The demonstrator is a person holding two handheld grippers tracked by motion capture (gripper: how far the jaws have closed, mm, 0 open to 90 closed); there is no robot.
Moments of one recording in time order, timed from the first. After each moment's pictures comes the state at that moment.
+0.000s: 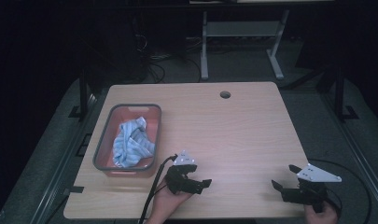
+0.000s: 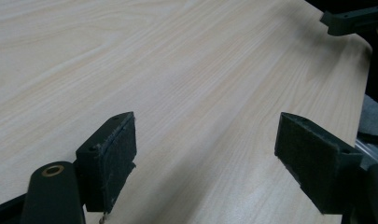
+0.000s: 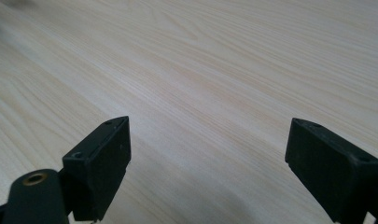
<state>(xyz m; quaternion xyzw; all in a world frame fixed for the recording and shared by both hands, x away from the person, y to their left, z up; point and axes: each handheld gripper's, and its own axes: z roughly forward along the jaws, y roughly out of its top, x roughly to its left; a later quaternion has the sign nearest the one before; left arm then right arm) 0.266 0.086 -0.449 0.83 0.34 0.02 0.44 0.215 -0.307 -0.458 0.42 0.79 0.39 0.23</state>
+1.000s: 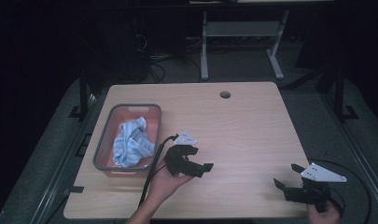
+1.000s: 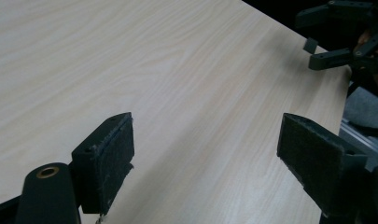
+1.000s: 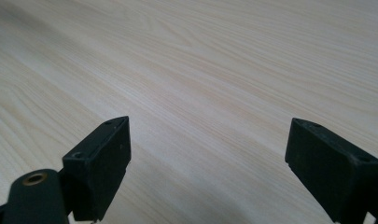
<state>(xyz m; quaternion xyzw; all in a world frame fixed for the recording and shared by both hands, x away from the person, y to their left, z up) 0.294 0.081 -0.383 0.85 0.31 0.03 0.43 0.214 -0.315 -0.455 0.42 0.78 0.40 0.24</state>
